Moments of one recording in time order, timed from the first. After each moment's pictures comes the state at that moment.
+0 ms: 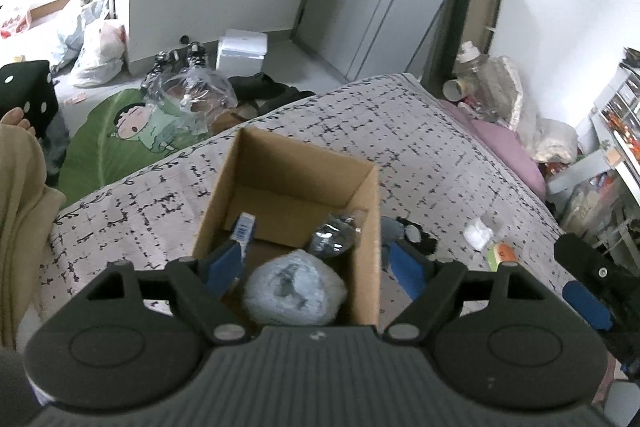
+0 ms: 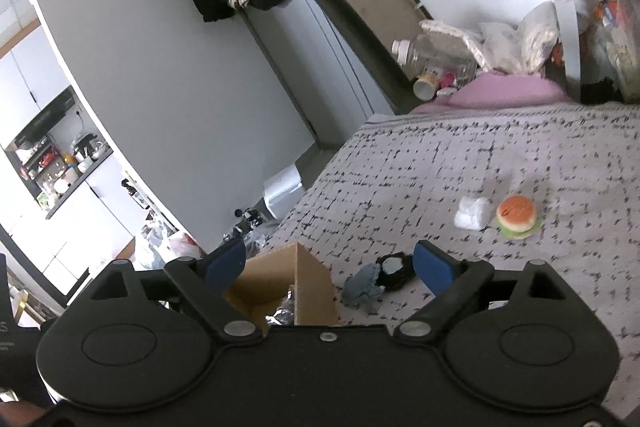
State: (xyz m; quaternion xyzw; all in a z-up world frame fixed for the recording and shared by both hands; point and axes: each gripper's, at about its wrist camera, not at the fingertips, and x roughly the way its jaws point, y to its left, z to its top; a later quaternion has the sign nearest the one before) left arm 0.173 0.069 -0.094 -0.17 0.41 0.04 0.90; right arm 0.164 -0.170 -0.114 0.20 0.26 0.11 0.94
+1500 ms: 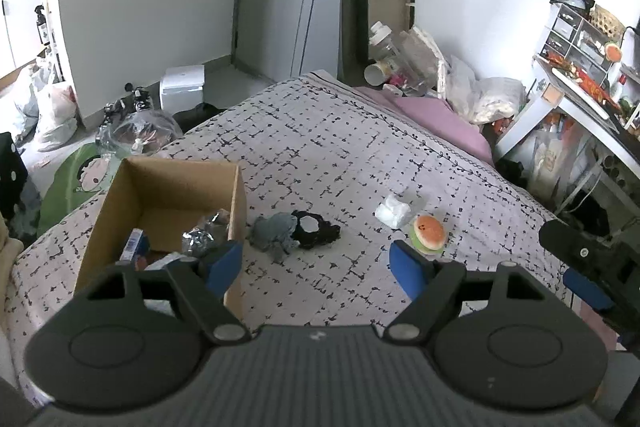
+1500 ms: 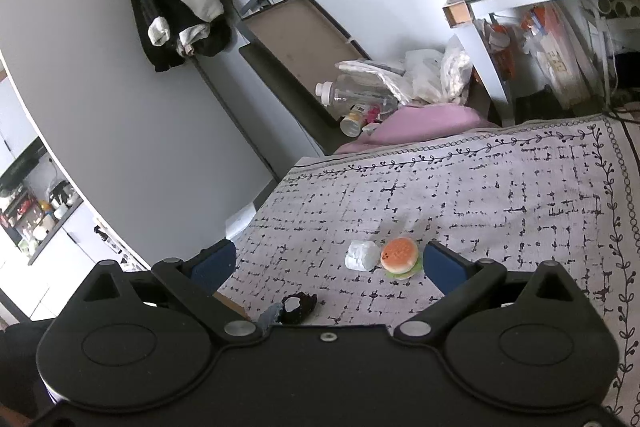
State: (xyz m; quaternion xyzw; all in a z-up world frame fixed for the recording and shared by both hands) left arm 0.171 -0.064 -0.069 -0.08 0.39 -0.01 0.92; right arm 0.151 -0.298 -0.124 0.25 0.23 0.05 0.94
